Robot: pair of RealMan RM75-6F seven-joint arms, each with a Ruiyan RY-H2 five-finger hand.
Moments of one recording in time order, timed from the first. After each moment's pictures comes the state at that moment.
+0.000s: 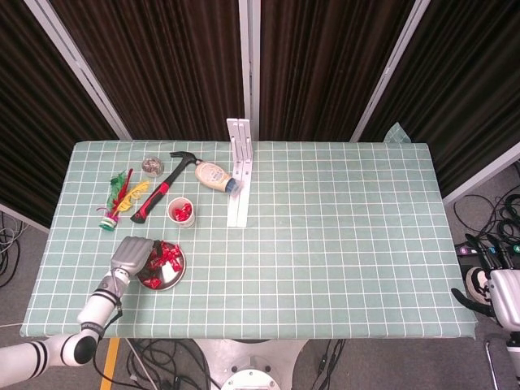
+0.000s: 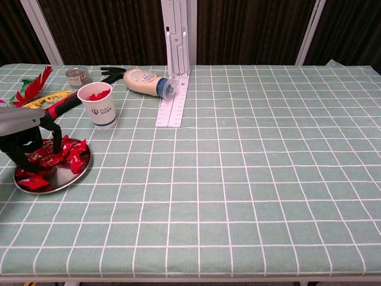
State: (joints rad) left arm -0.58 -1.47 -0.06 -1.44 1.00 0.88 0.35; right arm 0.06 -0.98 0.05 -1.62 -1.54 1.49 0.18
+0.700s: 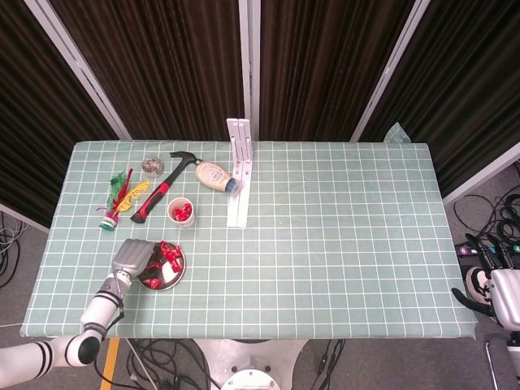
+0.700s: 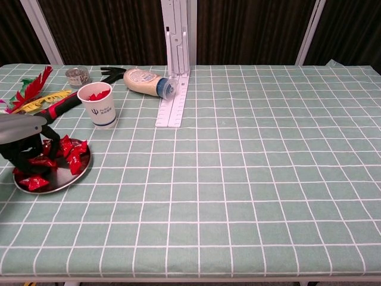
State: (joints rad) left arm -0.59 -1.50 -0.04 -1.42 0.98 0.90 0.38; right arm 0.06 -0.97 0.05 -1.63 -1.54 1.49 0.18
